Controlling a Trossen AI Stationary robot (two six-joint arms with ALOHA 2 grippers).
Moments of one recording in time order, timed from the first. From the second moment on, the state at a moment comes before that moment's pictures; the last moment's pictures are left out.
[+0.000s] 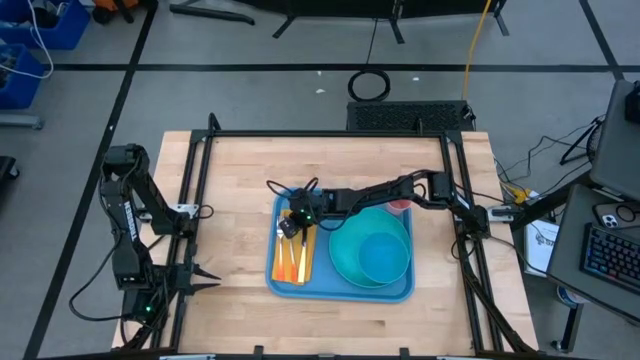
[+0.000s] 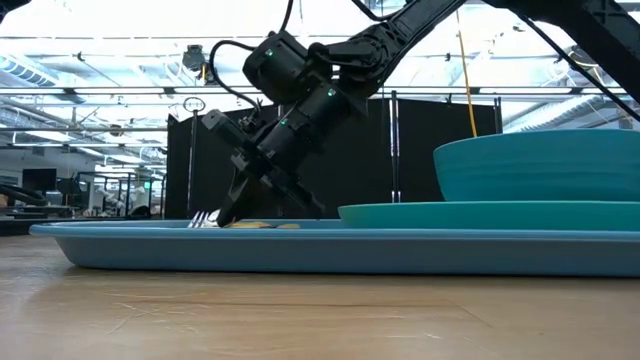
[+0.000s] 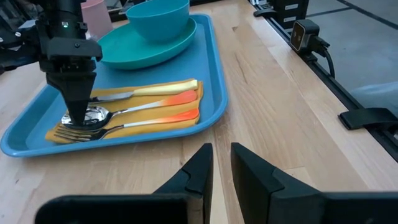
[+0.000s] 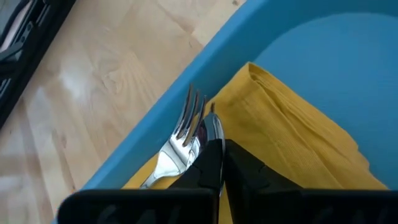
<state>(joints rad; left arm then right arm) -1.52 1.22 0.56 -0.70 -1.10 -1.22 -0.05 2.24 1.55 -0.10 -0.01 0.84</state>
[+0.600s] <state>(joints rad) -1.52 1.22 0.56 -0.70 -1.10 -1.22 -0.04 2.24 1.55 -0.07 -0.09 0.81</state>
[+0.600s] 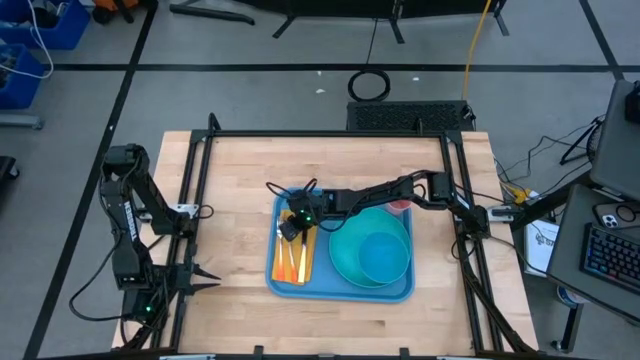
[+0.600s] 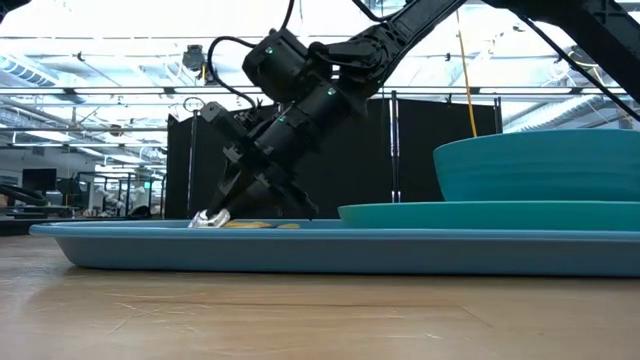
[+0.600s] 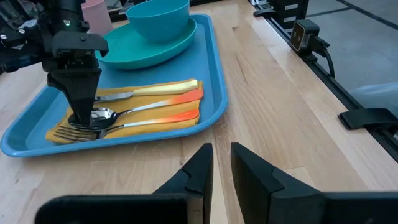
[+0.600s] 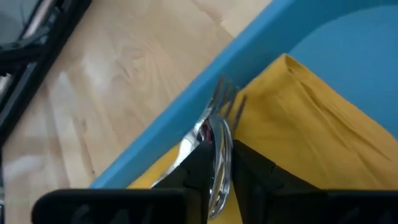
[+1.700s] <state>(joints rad) -1.52 1.22 0.56 -0.70 -1.10 -1.22 -0.05 2.15 1.55 -0.21 -0.01 0.92</state>
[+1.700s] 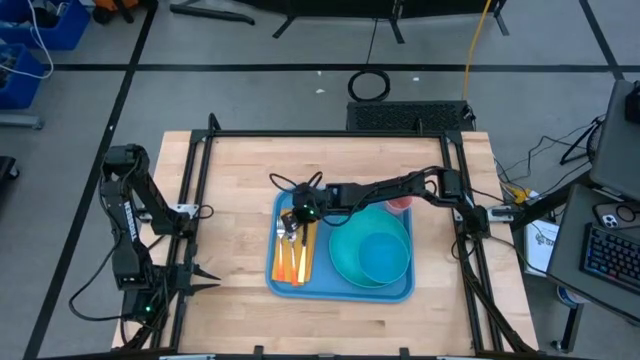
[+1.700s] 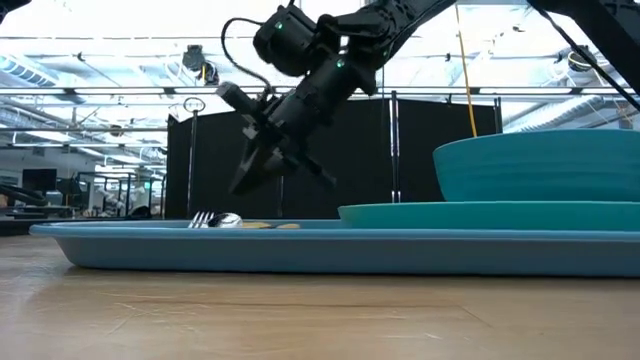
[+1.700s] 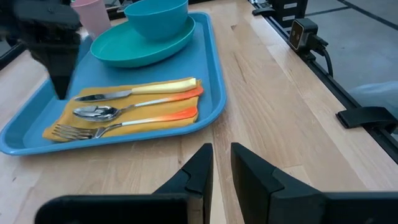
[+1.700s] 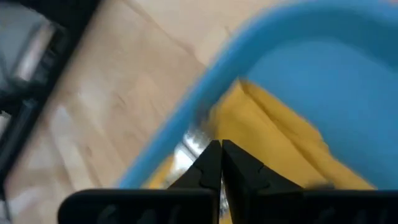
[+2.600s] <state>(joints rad) -1.45 1.17 0.56 -0.73 -1.24 -1.40 0.17 1.82 1.43 -0.07 0.26 0.44</state>
